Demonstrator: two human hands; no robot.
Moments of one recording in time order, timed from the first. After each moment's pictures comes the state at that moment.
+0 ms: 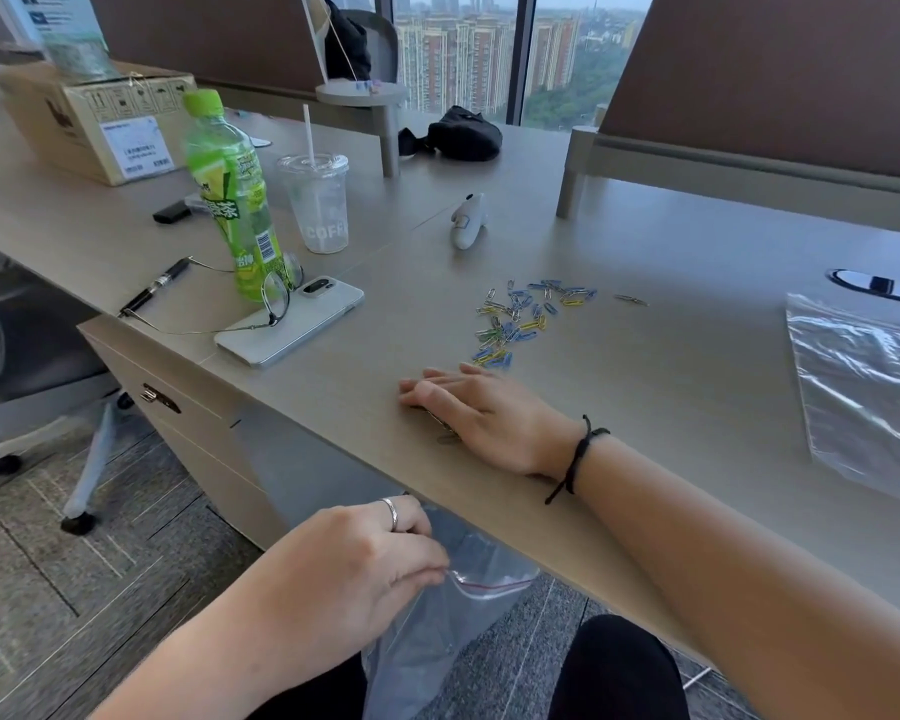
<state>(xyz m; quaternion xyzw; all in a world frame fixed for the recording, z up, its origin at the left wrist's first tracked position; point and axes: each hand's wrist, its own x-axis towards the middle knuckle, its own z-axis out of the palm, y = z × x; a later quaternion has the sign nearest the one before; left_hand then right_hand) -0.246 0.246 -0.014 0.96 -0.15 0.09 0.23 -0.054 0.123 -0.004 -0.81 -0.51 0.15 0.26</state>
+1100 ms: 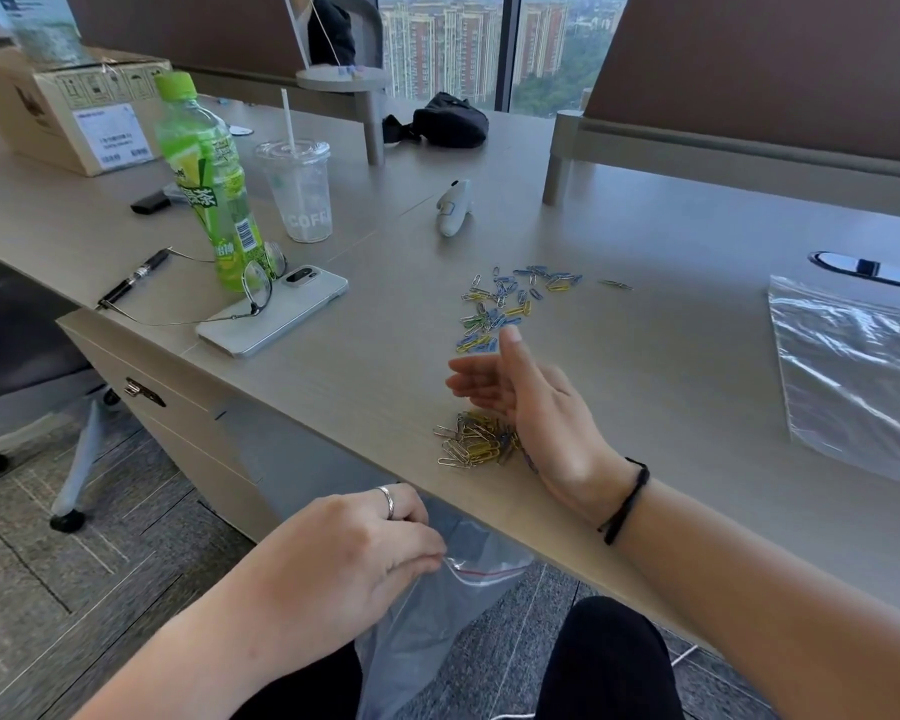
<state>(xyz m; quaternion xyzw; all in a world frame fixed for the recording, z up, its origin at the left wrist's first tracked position) -0.244 0.237 -0.012 0.96 -0.16 0.08 0.22 -0.084 0.086 -0.002 -0.70 -0.22 0.19 0.66</state>
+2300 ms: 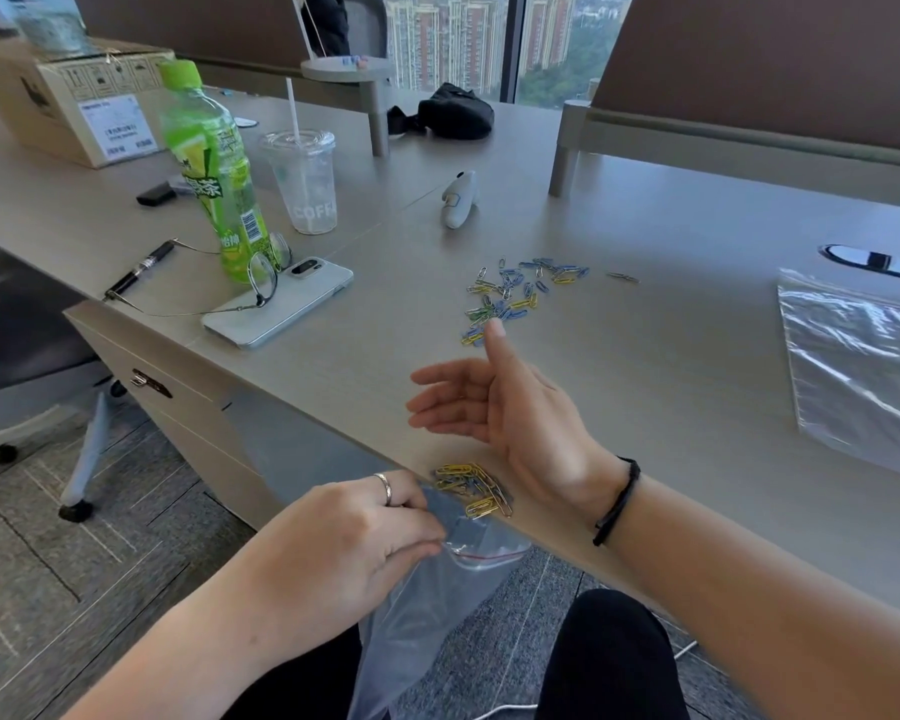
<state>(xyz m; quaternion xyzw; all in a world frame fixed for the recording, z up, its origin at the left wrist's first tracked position) -0.246 0.240 -0.013 0.96 -0.15 0.09 0.22 -0.100 0.101 0.005 -0.58 -0.22 0.34 0.71</state>
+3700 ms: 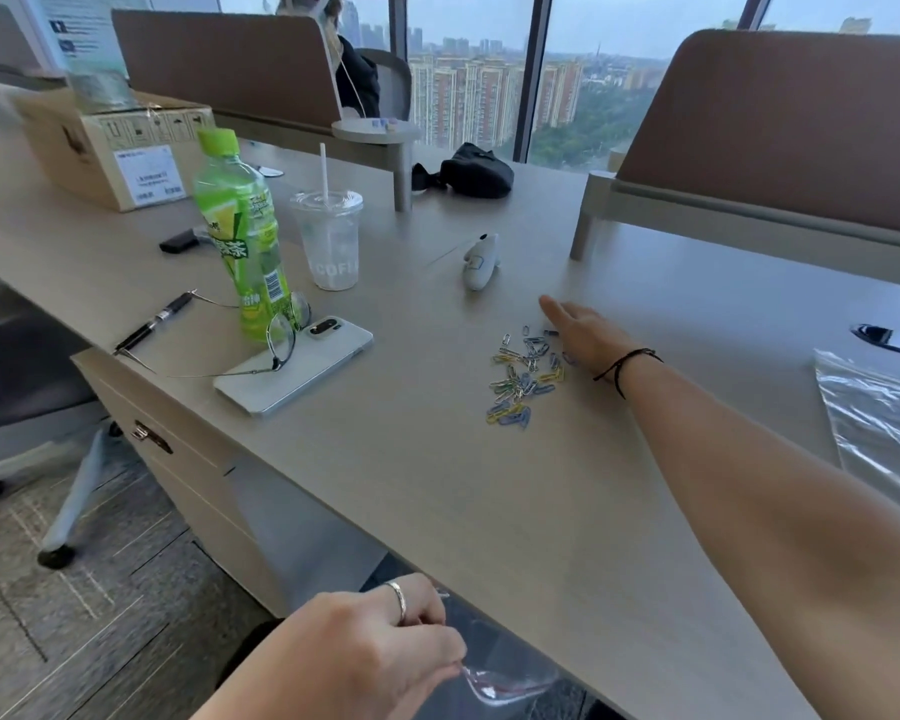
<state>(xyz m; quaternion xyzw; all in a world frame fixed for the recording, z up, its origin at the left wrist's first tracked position) -0.242 0.249 -0.012 0.97 -0.14 0.12 0.17 0.144 0.121 0.000 -0.93 -0.20 0.08 0.29</state>
